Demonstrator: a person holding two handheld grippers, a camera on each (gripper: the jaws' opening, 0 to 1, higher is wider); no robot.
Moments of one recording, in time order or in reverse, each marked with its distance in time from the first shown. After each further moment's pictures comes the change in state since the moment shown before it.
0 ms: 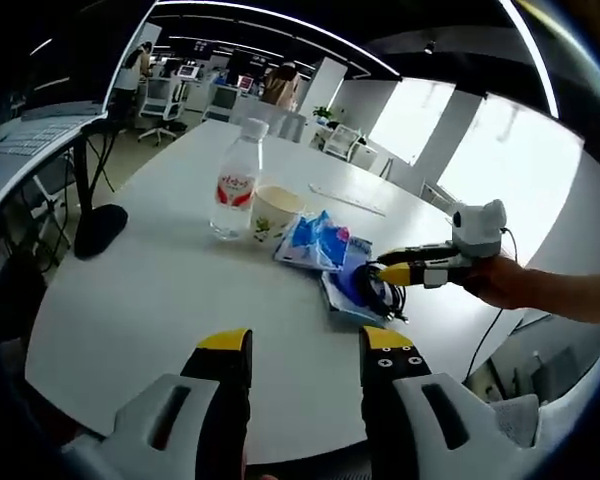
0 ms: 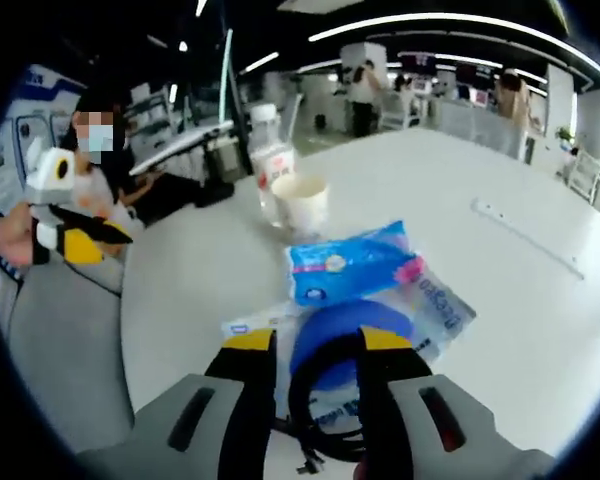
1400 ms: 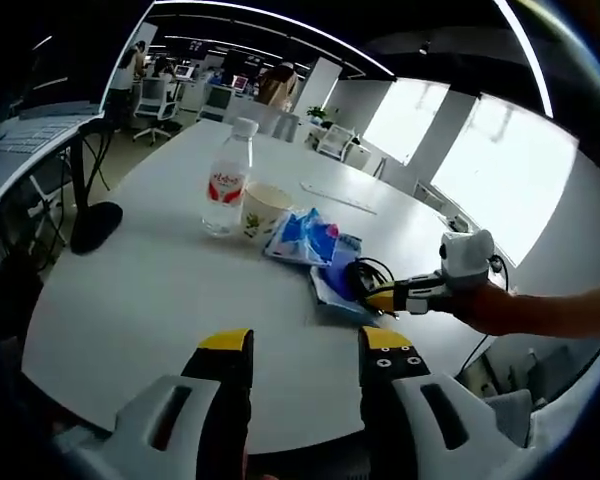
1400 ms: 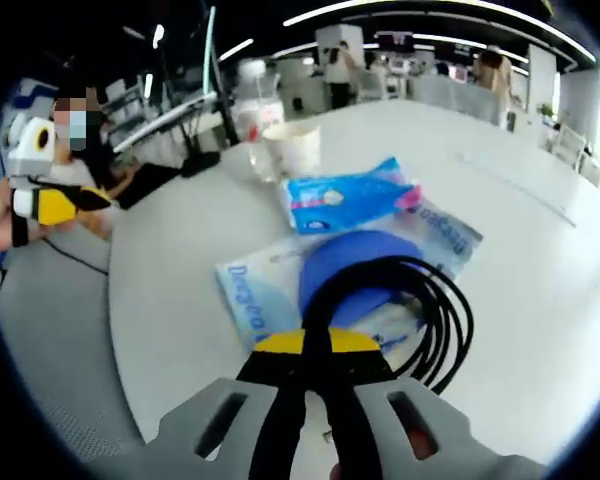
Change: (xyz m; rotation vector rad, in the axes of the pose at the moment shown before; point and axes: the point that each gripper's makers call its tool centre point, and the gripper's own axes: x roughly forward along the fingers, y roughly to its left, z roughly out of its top) left arm -0.008 -0.011 -0.004 0.006 -0.001 -0.026; right arm 0.003 0.009 -0.056 0.056 0.077 -0.072
